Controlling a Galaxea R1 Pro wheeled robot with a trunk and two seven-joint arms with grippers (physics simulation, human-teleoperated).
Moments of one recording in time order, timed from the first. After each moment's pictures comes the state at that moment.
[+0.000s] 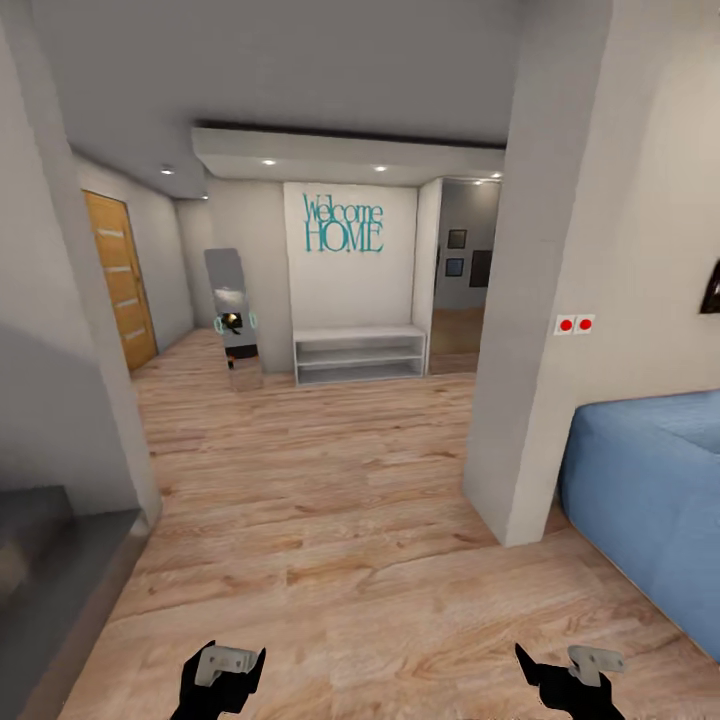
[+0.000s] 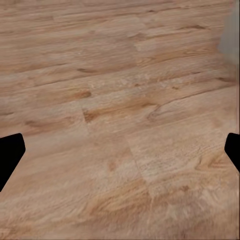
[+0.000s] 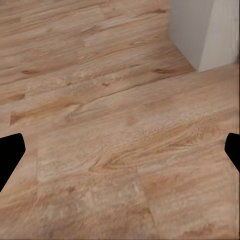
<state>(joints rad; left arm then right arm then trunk) -0.06 0.03 -0.01 -0.91 -0.01 -0.14 -0.11 -0.06 -0.07 -0.35 -0.98 -0.01 0.03 0.35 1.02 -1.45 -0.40</state>
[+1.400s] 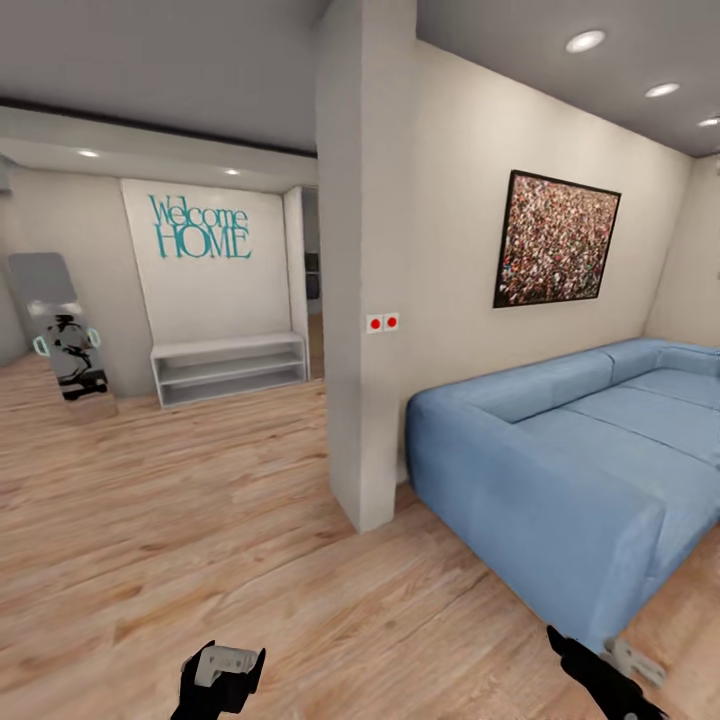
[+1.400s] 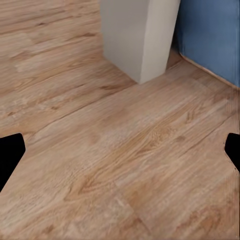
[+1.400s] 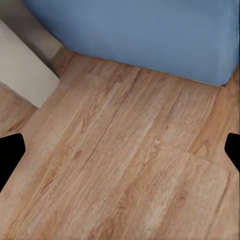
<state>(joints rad) -0.06 0.03 -0.01 -0.91 -0.01 -0.14 -0.11 -0.18 -0.10 -0.43 -0.88 -0.32 0.19 0.13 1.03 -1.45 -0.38</state>
